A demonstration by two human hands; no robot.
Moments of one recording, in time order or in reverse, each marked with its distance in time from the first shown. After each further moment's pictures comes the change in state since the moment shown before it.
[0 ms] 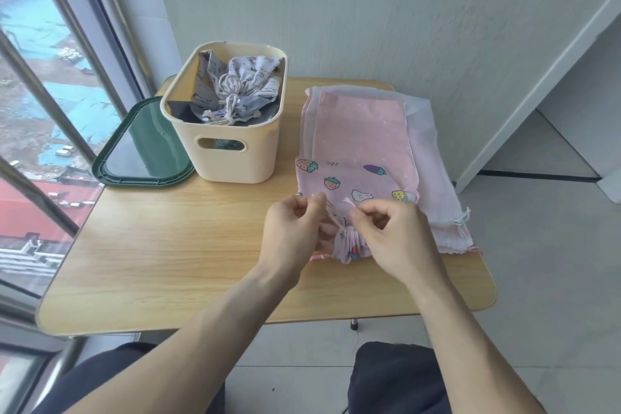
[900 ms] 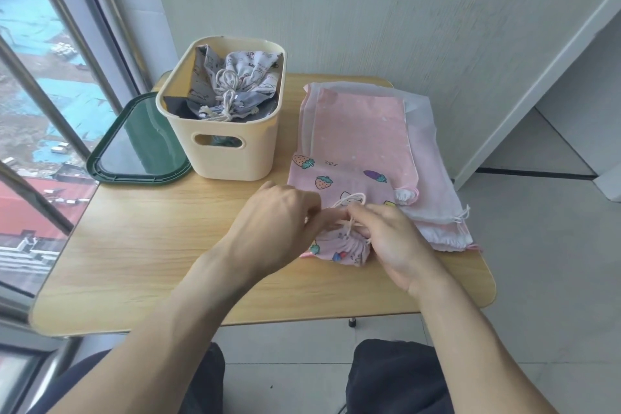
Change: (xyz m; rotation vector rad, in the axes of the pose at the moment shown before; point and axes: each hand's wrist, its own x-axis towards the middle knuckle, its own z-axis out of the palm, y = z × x) left_hand 0.015 0.017 -0.037 1.117 -0.149 0.939; right_hand 0.005 -0.003 0.008 0.442 -0.266 0.365
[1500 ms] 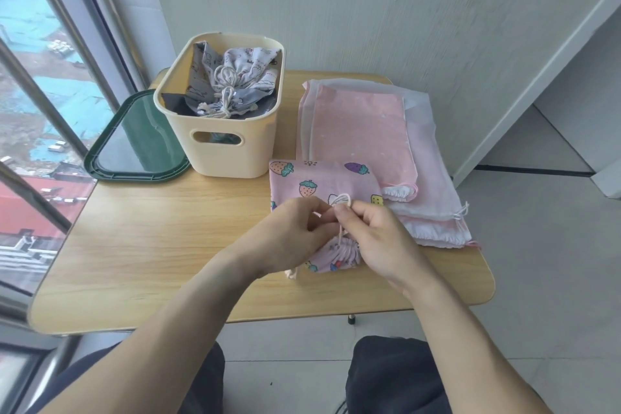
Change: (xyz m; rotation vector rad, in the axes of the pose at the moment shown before) left_hand -0.003 0.013 0.005 -0.668 -0.450 -0.508; right_hand -0.007 0.000 0.009 -0.166 -0.035 -0.192
